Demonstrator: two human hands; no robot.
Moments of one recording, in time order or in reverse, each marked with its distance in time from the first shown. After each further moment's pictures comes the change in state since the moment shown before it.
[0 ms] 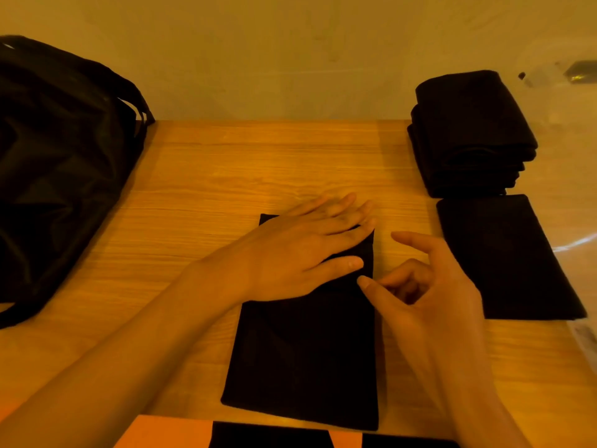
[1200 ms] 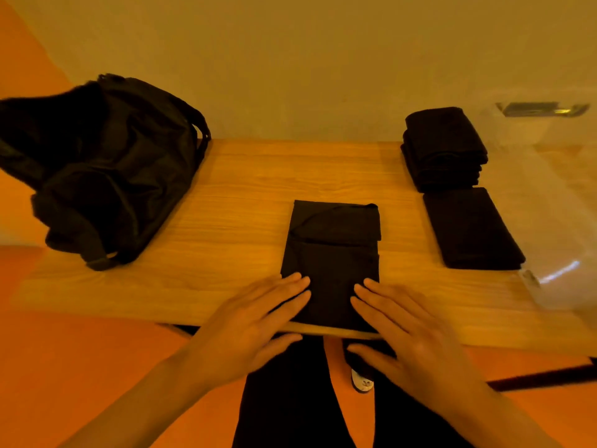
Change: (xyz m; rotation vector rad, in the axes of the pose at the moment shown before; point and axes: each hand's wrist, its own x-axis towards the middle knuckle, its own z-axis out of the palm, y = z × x) left_hand -0.162 0.048 0.101 0.113 0.538 0.019; right_hand -0.083 0.050 -0.011 -0.767 -0.251 -0.876
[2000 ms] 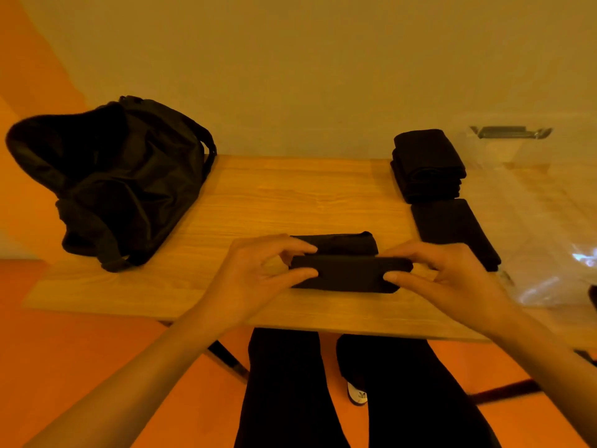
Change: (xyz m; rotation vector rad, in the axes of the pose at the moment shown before) left_hand 0.055 0.014 -0.061 -0.609 0.328 -0.322; right_hand 0.036 0.030 -0.083 0.586 0.074 0.130
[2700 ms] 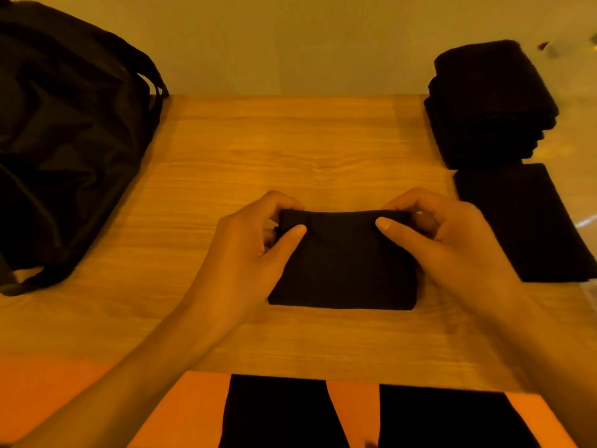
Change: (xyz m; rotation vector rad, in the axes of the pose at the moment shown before) left_hand 0.054 -0.047 0.034 -0.113 0.011 -0.533; right_hand 0.069 0.064 0.038 0.232 0.118 0.396
